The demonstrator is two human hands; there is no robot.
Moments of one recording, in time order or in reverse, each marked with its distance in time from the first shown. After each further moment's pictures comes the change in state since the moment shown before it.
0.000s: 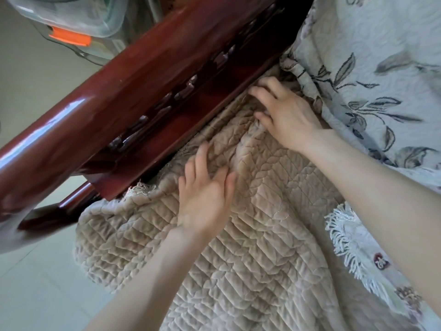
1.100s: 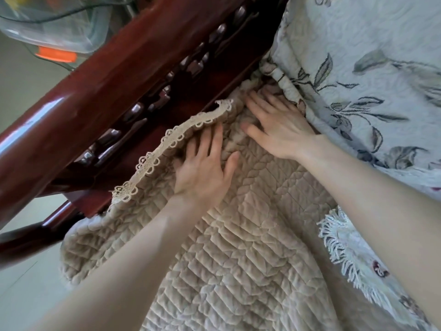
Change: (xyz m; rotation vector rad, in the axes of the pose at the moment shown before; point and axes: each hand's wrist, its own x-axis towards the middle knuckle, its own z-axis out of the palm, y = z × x) left_hand 0.062 0.022 0.006 0.178 -0.062 0.014; right_hand -0.009 0.029 0.015 -0.038 -0.212 0.138
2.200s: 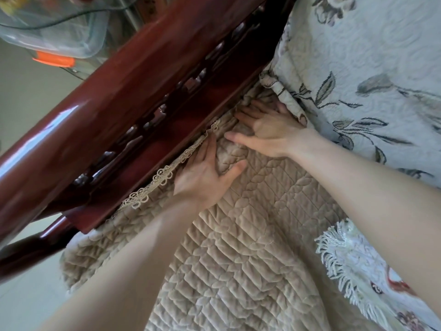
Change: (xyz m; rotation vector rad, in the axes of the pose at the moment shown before) left_hand 0.028 -0.003 -0.003 -0.180 -0.172 -0.074; right_hand 0.037 0.001 -0.014 -0.068 -0.272 -0.033
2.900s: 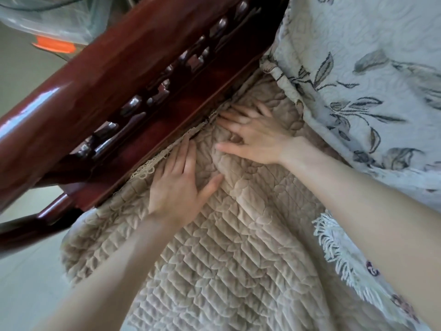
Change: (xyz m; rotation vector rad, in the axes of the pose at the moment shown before) left_hand -0.052 -0.045 0.017 0.290 0.228 0.098; right_hand -0.024 -0.030 0.024 -0.026 0.138 -0.177
